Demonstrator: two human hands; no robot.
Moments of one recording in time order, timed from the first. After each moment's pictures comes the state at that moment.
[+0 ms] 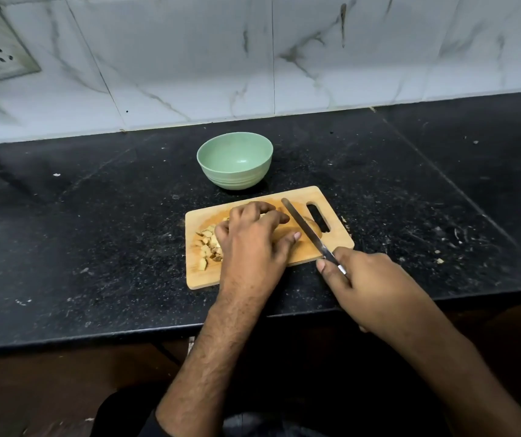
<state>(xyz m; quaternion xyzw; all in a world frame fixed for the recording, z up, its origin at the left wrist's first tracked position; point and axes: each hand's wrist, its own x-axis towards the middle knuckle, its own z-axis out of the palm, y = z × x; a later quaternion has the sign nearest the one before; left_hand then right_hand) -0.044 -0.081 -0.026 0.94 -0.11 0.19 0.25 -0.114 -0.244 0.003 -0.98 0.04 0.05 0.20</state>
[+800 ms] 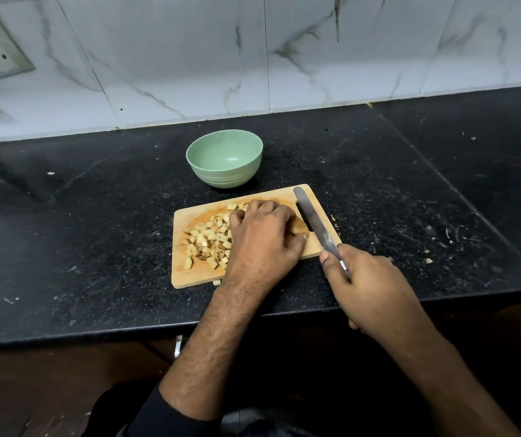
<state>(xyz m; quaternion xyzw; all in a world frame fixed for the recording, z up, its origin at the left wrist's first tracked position) -0.026 -0.114 -0.030 0.96 -0.17 0.15 0.18 -0.109 -0.266 -0.017 -0.97 0.05 -0.02 0.25</state>
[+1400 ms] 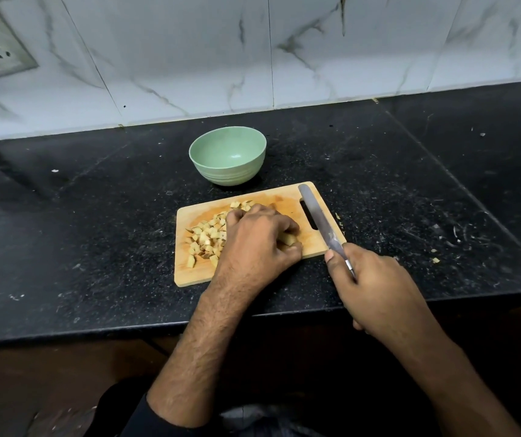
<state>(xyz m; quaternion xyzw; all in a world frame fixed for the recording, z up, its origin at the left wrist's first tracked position) -0.032 -0.098 -0.023 0.95 -0.20 0.13 0.21 -0.112 -0.266 -0.018 -0.96 0.05 -0.04 0.27</state>
